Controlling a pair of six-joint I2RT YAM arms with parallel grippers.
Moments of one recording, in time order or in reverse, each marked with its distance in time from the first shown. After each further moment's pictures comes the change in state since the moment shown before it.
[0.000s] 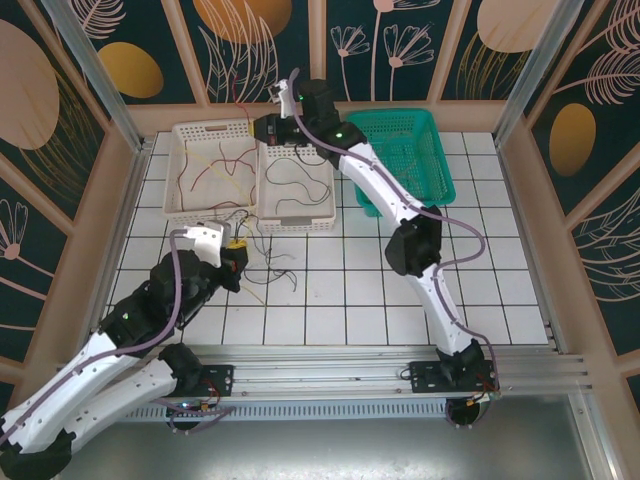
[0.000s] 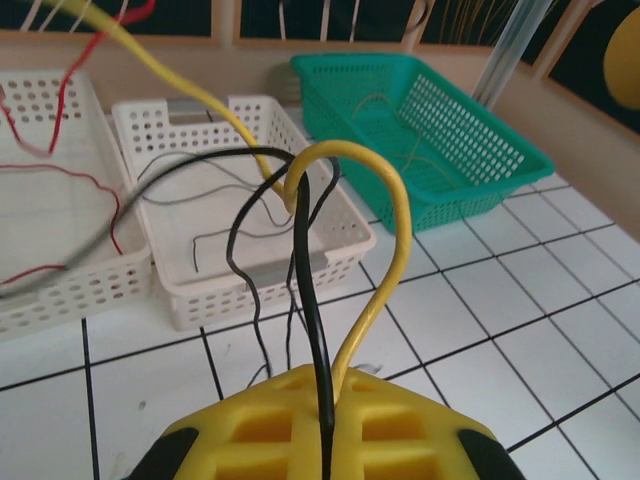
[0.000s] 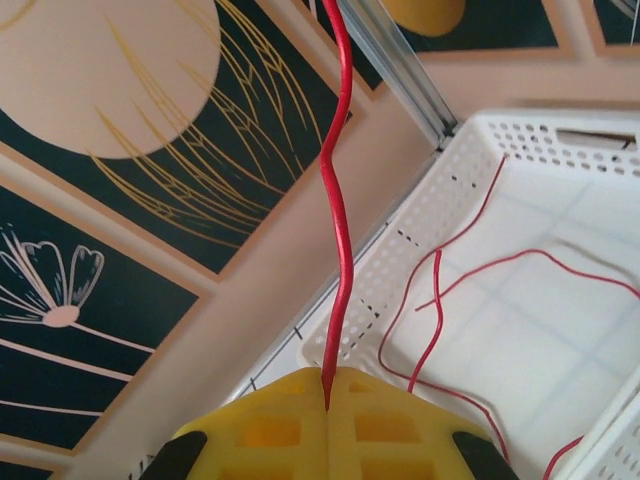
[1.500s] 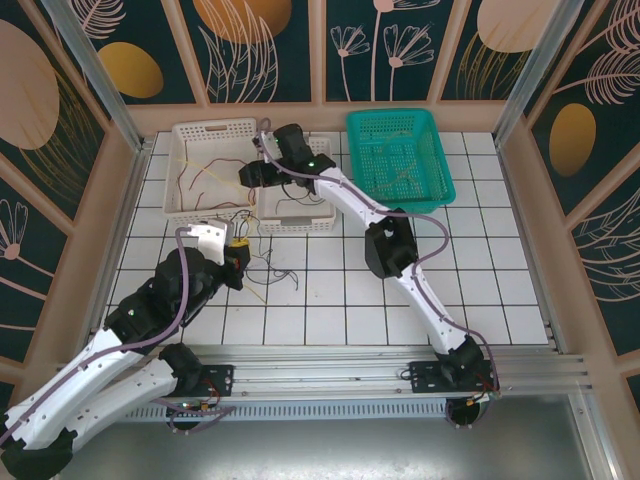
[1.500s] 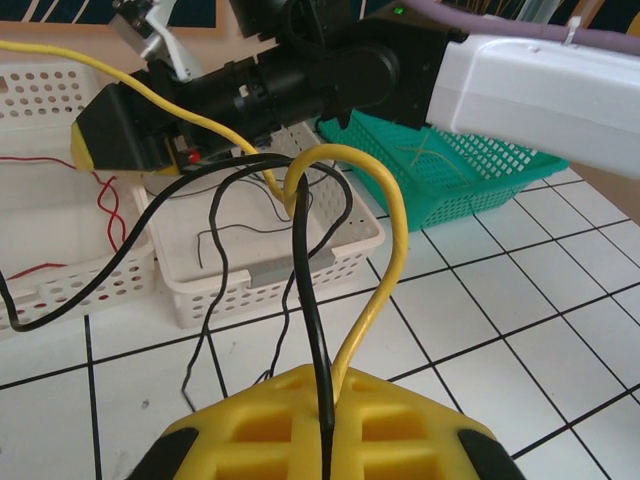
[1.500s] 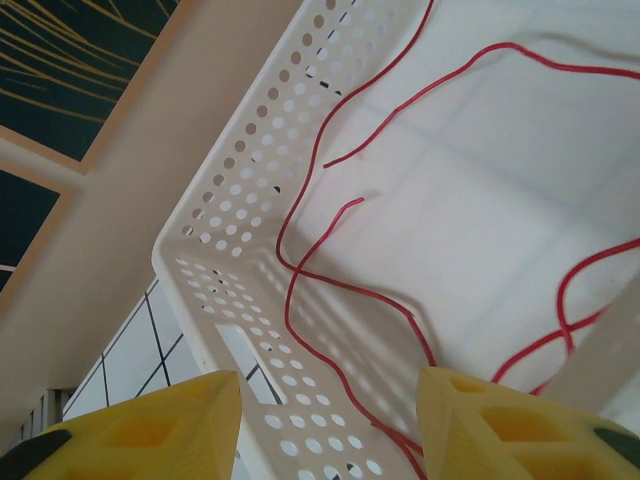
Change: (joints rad) left arm 0.010 0.041 -0.010 0.018 -0.001 0.003; right arm 0.050 0.212 -0.003 -0.029 0.032 -0.091
